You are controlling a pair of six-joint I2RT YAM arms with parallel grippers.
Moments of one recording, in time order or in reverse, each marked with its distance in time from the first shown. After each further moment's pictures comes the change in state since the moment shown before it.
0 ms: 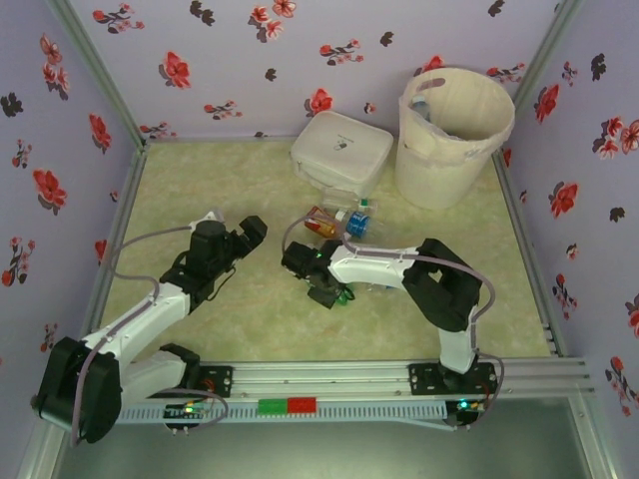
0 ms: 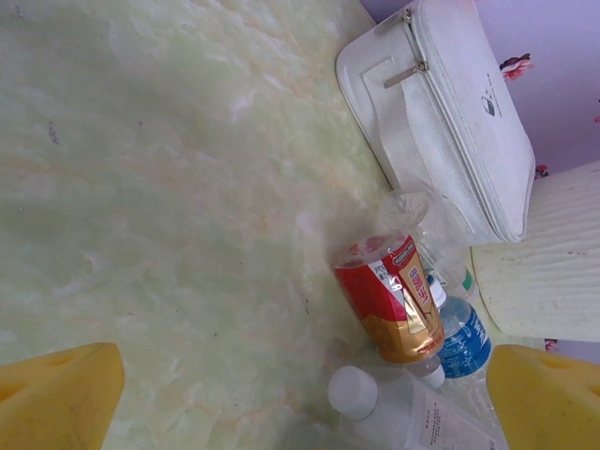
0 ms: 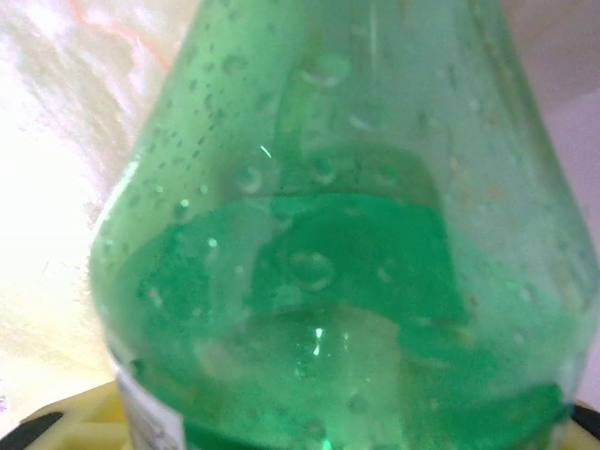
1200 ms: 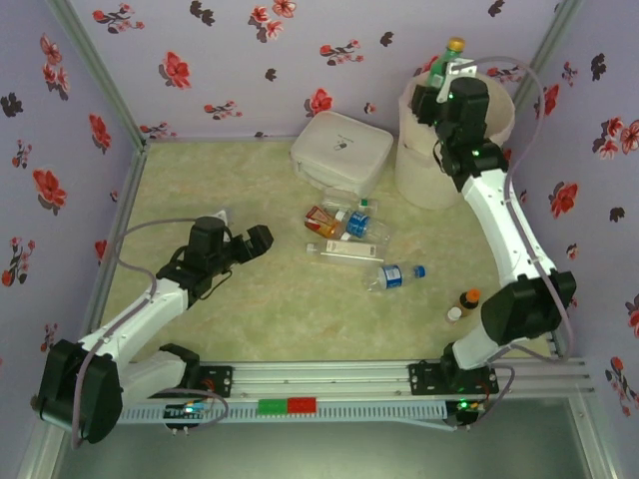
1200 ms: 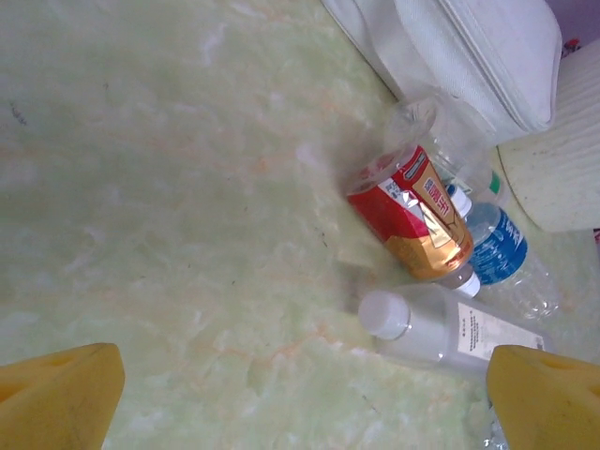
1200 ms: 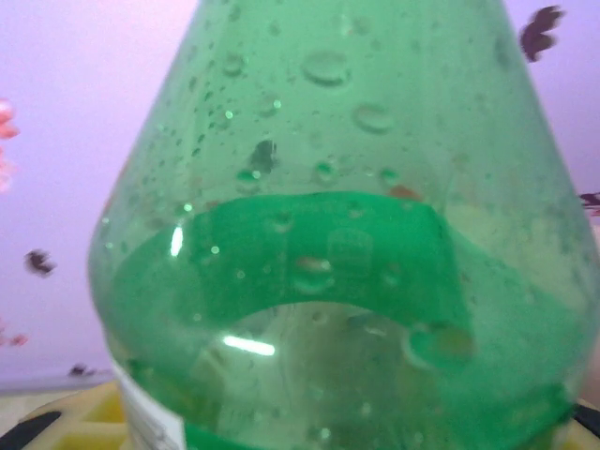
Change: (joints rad) left arm 0.019 0.003 0.061 -0.168 0.140 0.238; right arm -0.839 -0.320 0.423 0.578 -0.083 0.161
